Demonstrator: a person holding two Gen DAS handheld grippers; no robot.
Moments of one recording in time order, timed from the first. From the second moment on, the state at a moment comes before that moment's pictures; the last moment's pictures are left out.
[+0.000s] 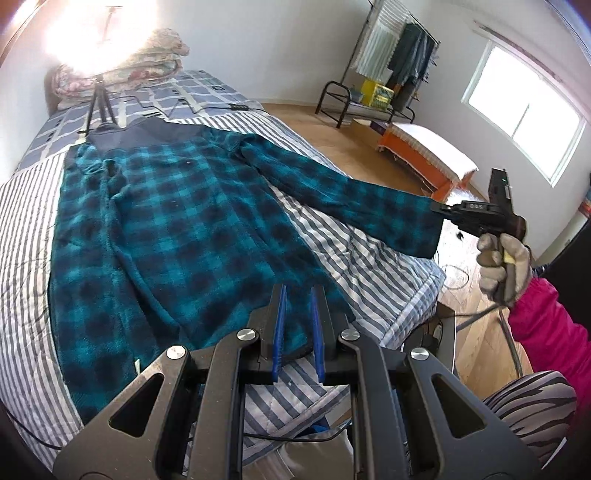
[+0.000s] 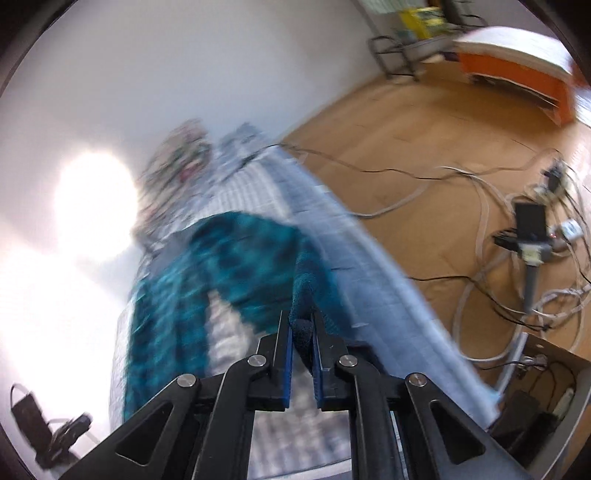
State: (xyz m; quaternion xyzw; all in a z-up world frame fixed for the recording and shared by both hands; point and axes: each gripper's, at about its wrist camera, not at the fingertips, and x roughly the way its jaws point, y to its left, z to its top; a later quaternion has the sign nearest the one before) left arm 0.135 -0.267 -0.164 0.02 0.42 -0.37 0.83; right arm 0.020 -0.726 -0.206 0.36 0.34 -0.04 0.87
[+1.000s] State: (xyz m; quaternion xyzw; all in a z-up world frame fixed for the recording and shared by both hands) left arm 0.172 -0.210 -0.233 -0.18 0.48 -0.33 0.79; right arm 0.105 -0.414 -0.260 0.09 0.54 0.30 0.78
